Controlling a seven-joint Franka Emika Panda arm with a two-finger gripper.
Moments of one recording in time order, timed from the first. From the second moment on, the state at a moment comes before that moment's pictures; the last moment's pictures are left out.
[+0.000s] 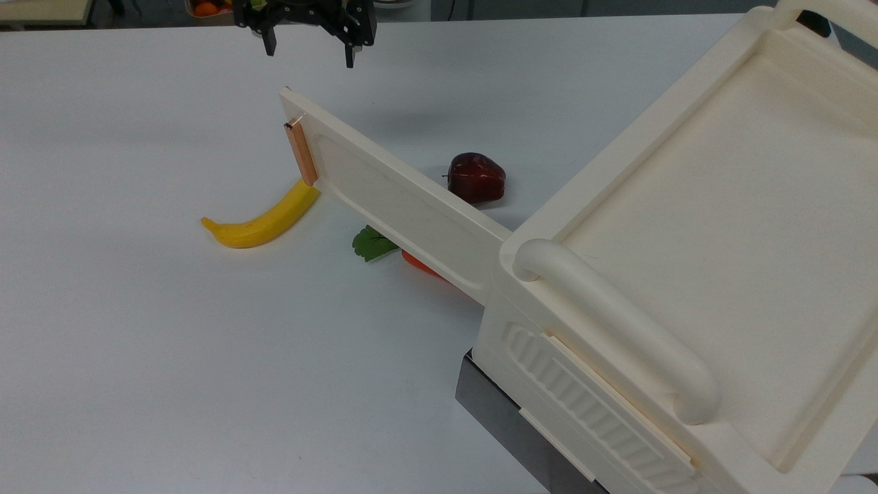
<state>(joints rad) 0.04 0.06 -0.03 -1.66 -0.07 1.71 0.07</state>
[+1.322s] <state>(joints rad) 0.02 0.06 -0.03 -1.64 -0.07 1.71 0.07</state>
